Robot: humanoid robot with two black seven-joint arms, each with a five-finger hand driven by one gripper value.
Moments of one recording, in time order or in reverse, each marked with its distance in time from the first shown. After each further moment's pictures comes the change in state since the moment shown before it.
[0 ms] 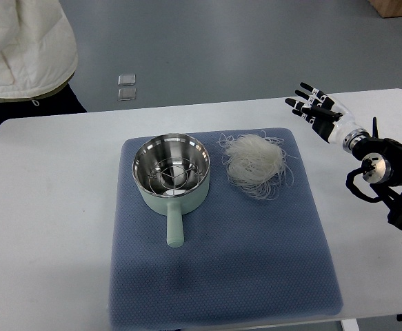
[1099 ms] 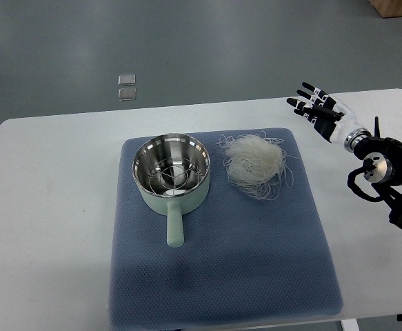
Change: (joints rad) left arm 0.000 0.000 0.000 0.000 0.000 0.000 0.000; right arm 0.003 -0.004 0.000 -0.007 -0.004 -0.001 0.000
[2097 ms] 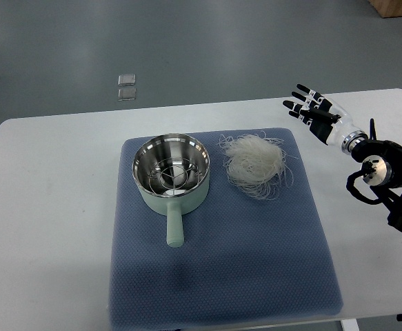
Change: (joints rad) left arm 0.000 0.000 0.000 -0.001 0.000 0.000 -0.001; right arm -0.010 0.004 0.000 0.004 0.001 0.050 0.003
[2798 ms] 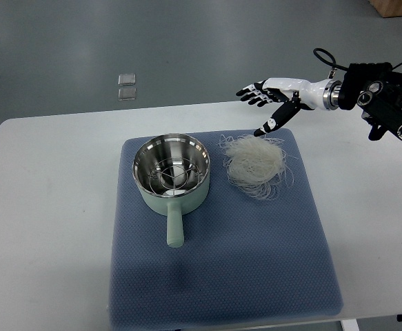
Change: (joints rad) left arm -0.004 0.000 0.002 -0.008 0.003 -0.002 0.000; right arm 0.342 -0.059 -0.280 0.081 -0.998 0.326 0.030
